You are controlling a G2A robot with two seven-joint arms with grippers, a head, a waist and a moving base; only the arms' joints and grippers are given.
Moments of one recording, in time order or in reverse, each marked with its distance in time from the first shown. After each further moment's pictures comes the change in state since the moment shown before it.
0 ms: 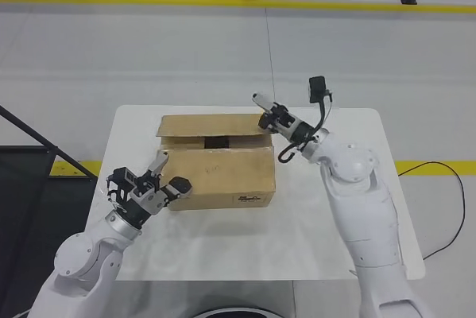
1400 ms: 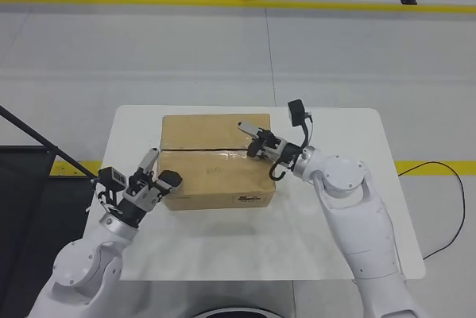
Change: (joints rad) left arm 0.046 -0.010 -0.025 -0.057 0.089 -0.073 0.147; right arm -0.062 0.032 -0.064 -0.049 0.071 0.136 0.075
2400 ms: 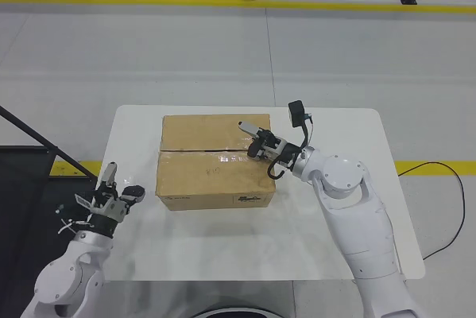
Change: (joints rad) left arm 0.141 -0.018 -0.104 0.074 -0.042 -0.050 0.217; right arm 0.003 0.000 -0.007 0.005 0.005 0.020 -0.019
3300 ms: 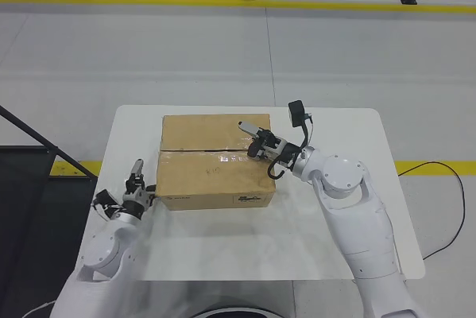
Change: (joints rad) left arm -0.285 -0.036 0.195 0.324 0.023 0.073 0.080; right arm 0.000 0.000 0.000 0.000 0.000 0.000 0.000
